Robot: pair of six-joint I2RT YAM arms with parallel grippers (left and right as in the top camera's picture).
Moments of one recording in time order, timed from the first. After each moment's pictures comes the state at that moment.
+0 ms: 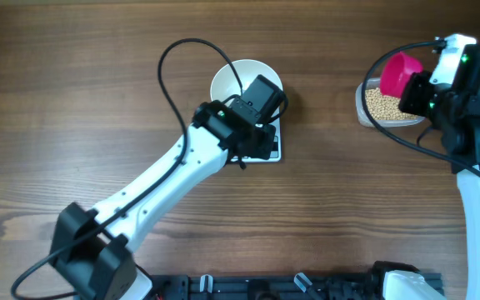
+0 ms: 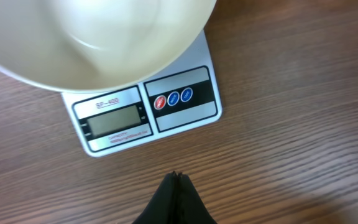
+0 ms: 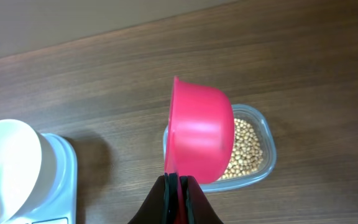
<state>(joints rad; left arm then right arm) -0.72 1.69 1.40 -0.93 -0.04 -0.43 -0.13 1.25 1.29 -0.78 -0.07 0.11</state>
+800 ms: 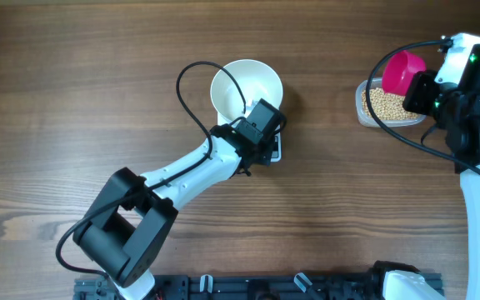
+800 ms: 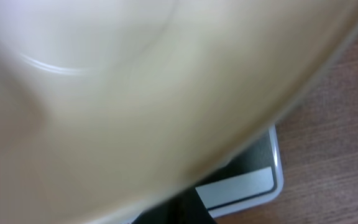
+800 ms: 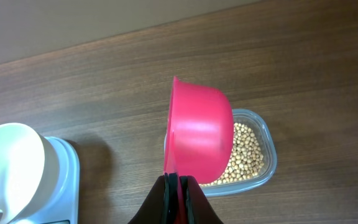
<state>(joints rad) -0.72 1.82 1.13 -0.45 -0.13 -0.44 -0.14 1.25 1.29 -0.76 -0.10 0.10</state>
